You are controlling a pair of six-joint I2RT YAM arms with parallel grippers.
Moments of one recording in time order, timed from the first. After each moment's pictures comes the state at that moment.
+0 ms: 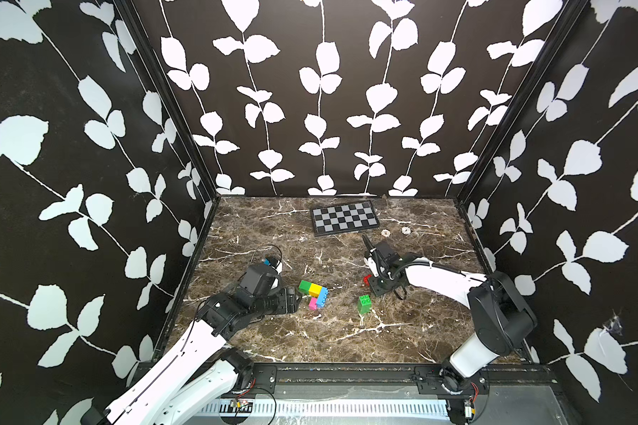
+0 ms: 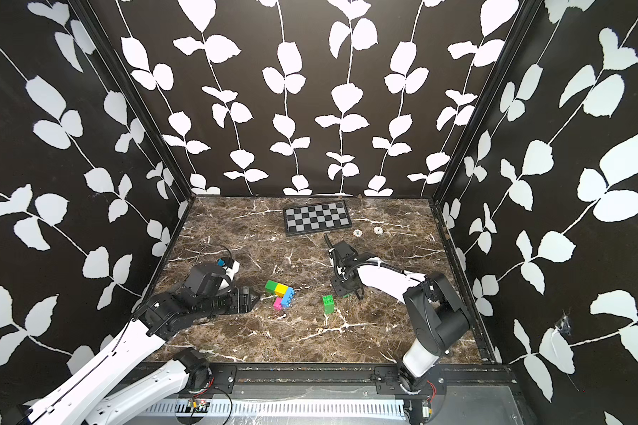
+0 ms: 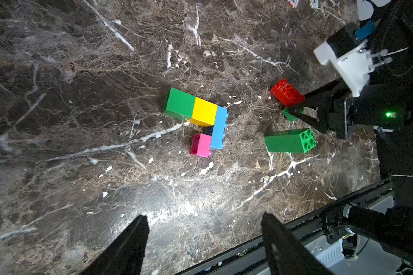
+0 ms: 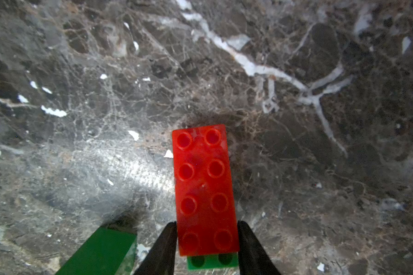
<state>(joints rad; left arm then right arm) -0.64 0.77 0.78 -0.90 0.10 -0.61 0.61 1.63 0.98 -0.62 0.01 0.13</state>
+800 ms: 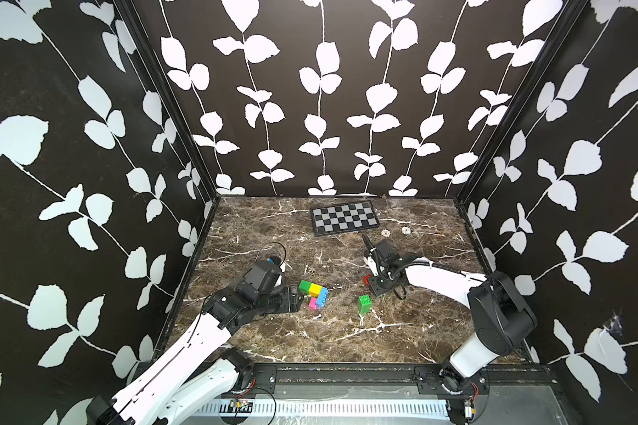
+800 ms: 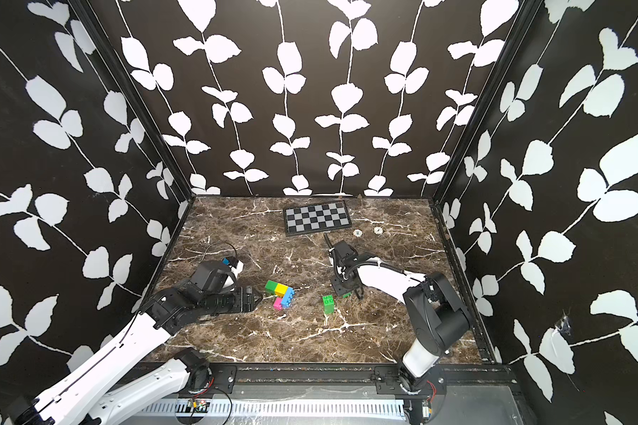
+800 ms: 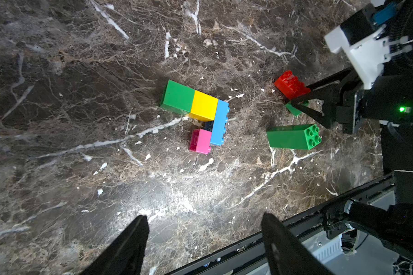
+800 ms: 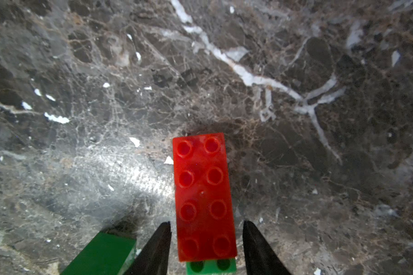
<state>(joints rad) -0.64 0.83 0.79 -0.90 0.12 -0.61 0.61 1.63 0.98 -0.60 0.02 0.12</state>
